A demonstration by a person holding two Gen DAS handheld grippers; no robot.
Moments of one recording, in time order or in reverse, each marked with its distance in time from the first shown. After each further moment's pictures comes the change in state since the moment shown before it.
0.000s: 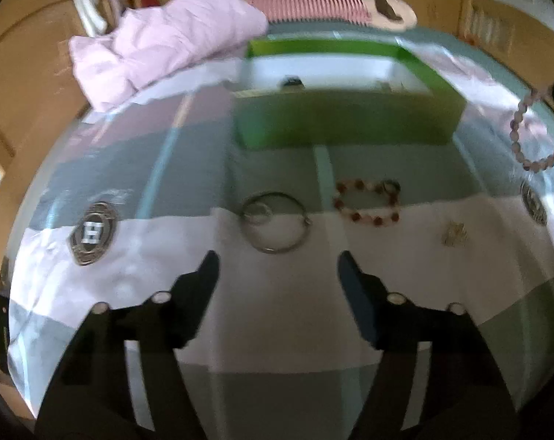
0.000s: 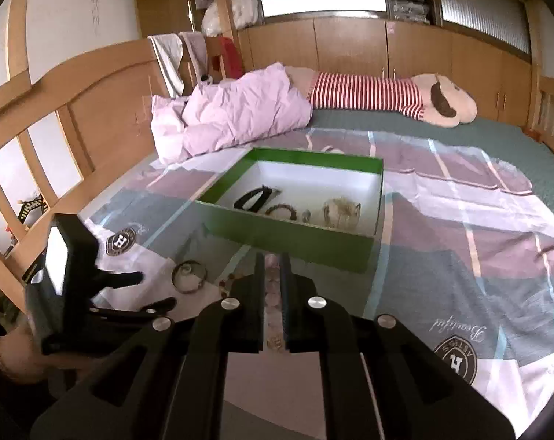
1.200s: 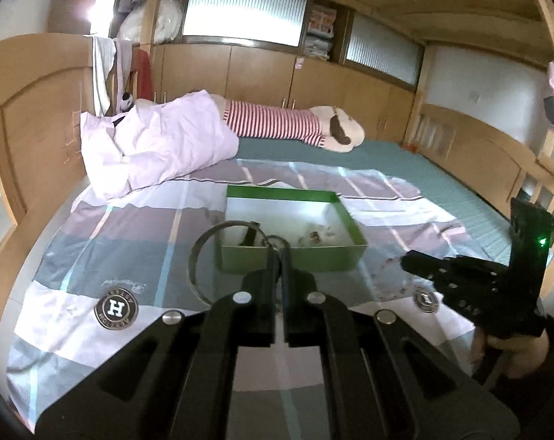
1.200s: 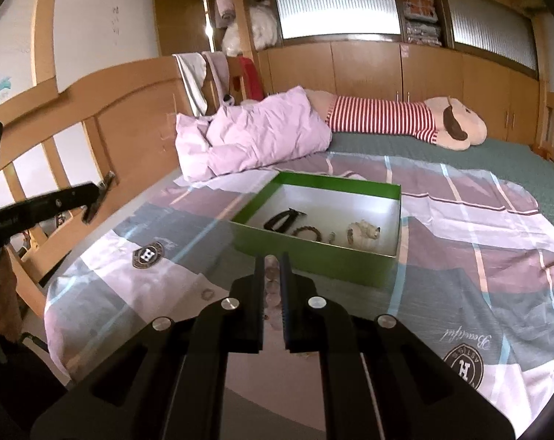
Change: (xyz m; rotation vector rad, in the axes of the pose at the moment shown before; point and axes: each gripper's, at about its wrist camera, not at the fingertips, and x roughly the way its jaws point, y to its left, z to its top) left arm -0.189 0.043 0.025 -0.103 -0.416 -0.247; right arm -0.037 0.036 0.003 -0.028 -0.102 0.042
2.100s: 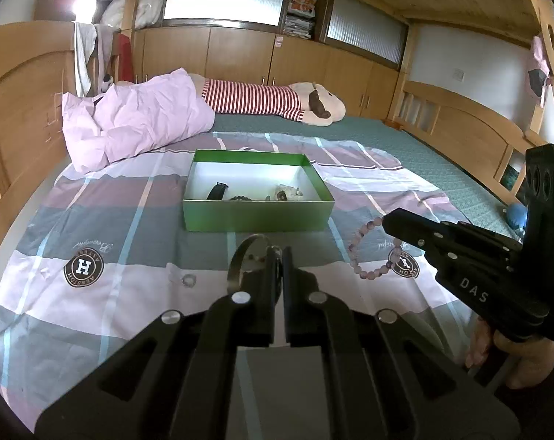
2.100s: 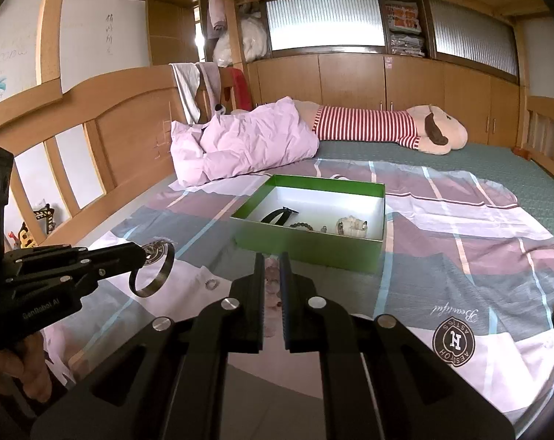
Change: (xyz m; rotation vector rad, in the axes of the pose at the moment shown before) left arm 0.007 -0.043 -0.054 0.021 0.064 -0.037; right arm -0.035 0.018 -0.026 0.010 -0.041 -0.063
